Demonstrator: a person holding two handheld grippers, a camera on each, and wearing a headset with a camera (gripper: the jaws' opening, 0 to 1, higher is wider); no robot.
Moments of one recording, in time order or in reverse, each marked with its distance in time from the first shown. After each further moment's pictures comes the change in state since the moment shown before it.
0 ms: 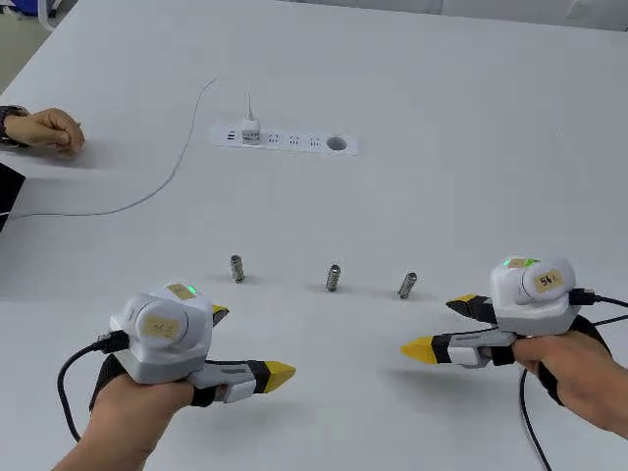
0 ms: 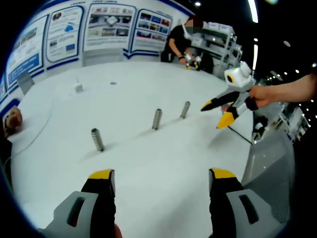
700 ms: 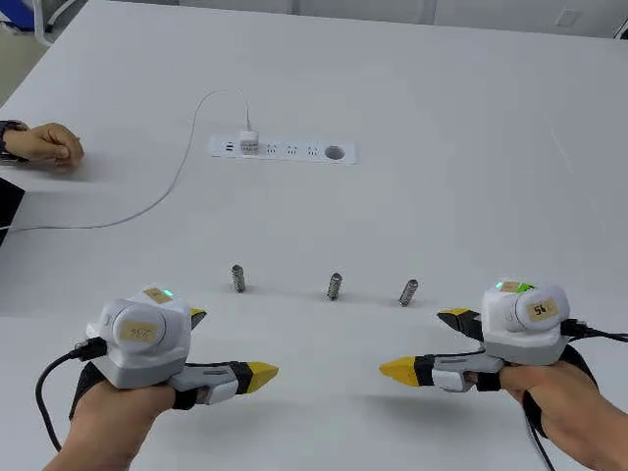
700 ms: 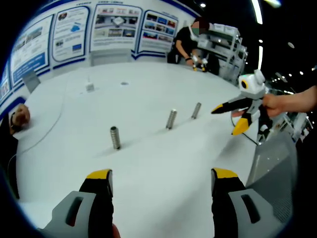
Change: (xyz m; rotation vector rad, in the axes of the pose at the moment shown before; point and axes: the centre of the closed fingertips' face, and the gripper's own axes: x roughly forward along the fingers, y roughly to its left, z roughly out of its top) left arm -0.014 0.028 -0.001 -0.016 -0.009 0.049; right arm 0.007 0.027 0.009 0.026 -0.088 -0.011
